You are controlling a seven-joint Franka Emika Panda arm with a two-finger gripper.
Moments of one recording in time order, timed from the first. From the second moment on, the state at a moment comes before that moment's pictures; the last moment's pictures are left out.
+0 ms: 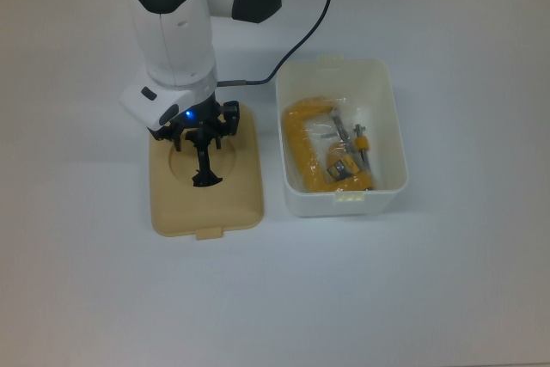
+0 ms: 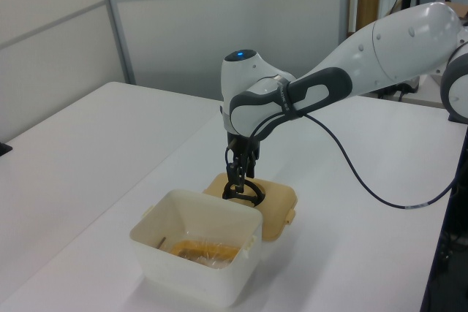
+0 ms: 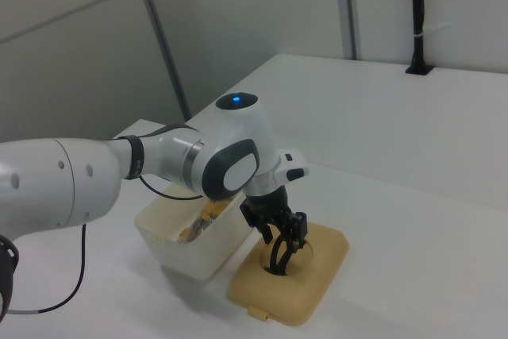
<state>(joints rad) 0.00 0.36 0.00 -1.74 -0.01 2.16 -0.14</state>
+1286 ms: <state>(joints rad) -0.06 0.27 0.00 -1.68 -0.02 2.03 -0.23</state>
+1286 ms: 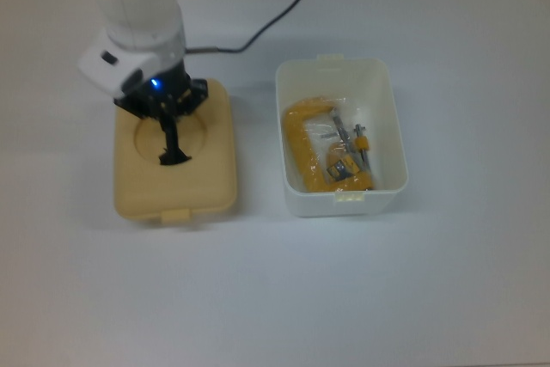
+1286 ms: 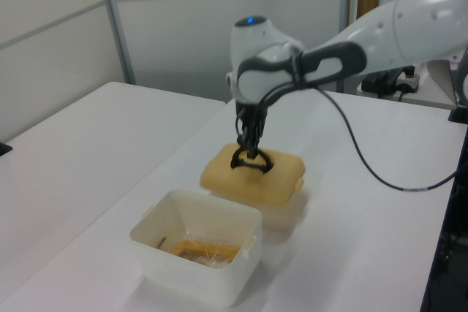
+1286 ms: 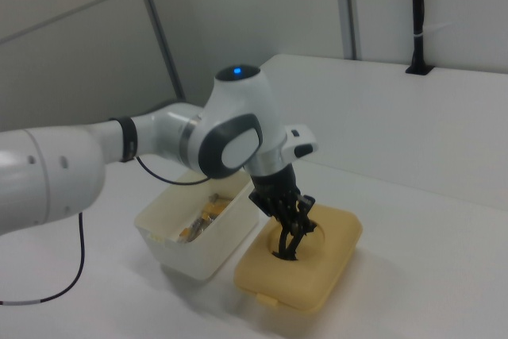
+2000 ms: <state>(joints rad) -0.02 0.18 0.01 -1.54 0.06 1.78 -0.03</state>
